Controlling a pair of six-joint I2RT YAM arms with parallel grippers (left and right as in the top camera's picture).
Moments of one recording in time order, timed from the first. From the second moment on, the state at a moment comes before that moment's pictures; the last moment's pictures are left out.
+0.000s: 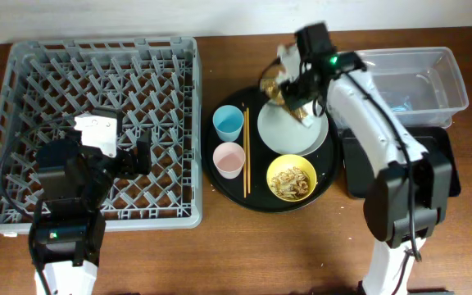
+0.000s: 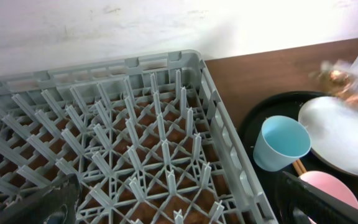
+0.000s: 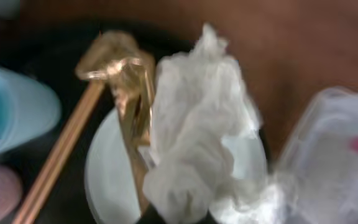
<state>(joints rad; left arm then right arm) 0.07 0.95 0.85 -0.34 0.23 0.14 0.24 2.04 1.87 -0.95 -0.06 -0.20</state>
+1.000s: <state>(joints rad) 0.07 0.95 0.85 -0.34 0.23 0.14 -0.20 2.18 2.15 -1.10 0.20 0.99</state>
